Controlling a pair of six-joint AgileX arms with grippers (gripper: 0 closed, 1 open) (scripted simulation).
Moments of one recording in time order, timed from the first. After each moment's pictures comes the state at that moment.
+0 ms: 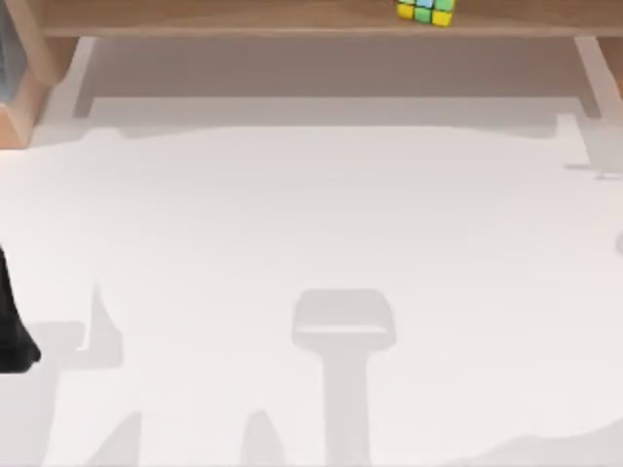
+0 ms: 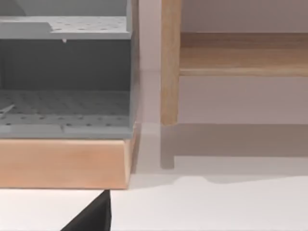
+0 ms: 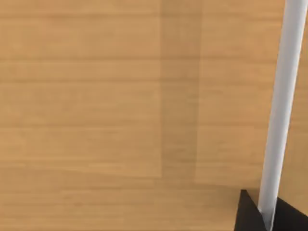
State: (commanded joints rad) left arm 0.00 0.00 0.00 0.00 0.00 0.00; right arm -0.53 2.21 0.88 1.33 -0.49 -1.55
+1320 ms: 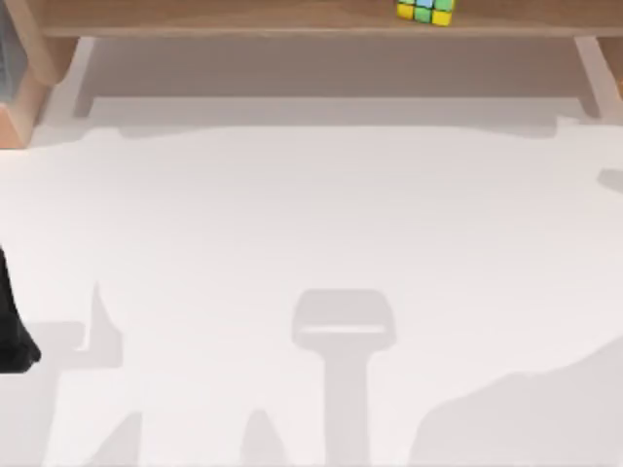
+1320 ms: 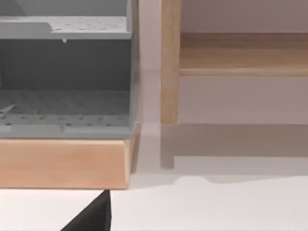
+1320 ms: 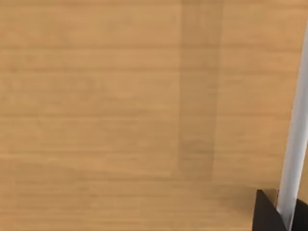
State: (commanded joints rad) left arm 0.00 0.00 0.00 0.00 0.00 0.00; right arm -0.43 2.37 1.26 1.11 -0.39 -1.55
